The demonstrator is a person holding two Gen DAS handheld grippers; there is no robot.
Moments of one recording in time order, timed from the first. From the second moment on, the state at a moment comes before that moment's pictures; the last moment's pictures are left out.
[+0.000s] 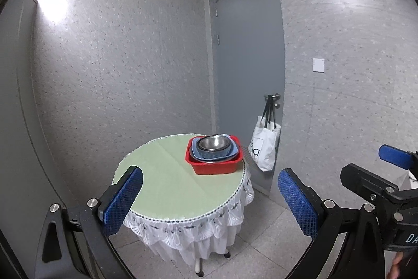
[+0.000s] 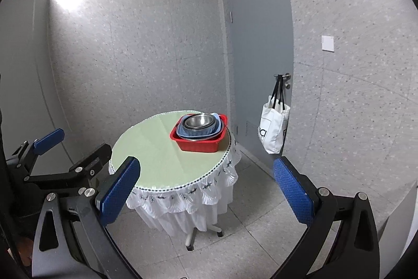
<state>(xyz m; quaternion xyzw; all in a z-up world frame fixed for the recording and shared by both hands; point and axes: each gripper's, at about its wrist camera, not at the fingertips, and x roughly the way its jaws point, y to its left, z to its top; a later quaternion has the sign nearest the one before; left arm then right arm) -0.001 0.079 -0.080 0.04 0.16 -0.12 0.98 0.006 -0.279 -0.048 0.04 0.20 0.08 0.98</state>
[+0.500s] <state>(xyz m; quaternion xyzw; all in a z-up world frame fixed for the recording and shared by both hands) -0.092 0.090 -0.068 0.03 0.13 -0.12 0.98 -0.078 -0.279 -0.032 0.03 0.17 0.07 0.98</state>
